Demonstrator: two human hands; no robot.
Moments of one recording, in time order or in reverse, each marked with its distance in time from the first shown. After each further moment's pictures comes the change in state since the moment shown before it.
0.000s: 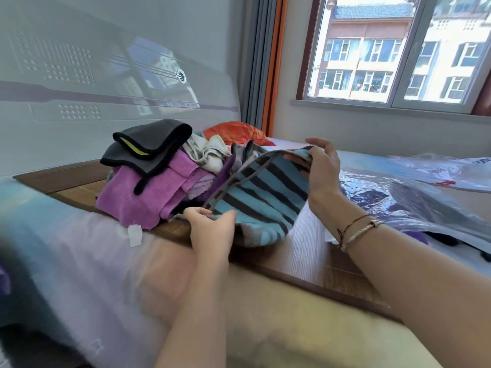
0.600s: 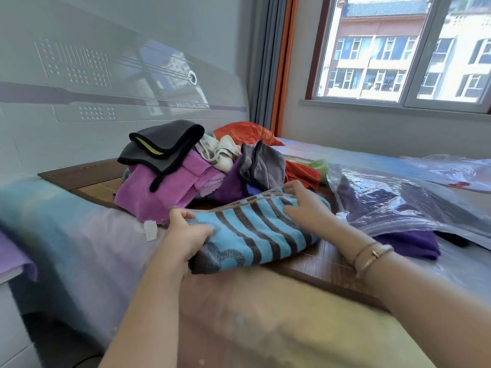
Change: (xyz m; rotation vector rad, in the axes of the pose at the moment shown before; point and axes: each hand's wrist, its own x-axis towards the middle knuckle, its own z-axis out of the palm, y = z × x) left_hand 0.016 0.008 -0.066 0.240 -0.151 -0.122; right_hand -0.037 0.032 -0.023 -1.017 -0.601 -0.098
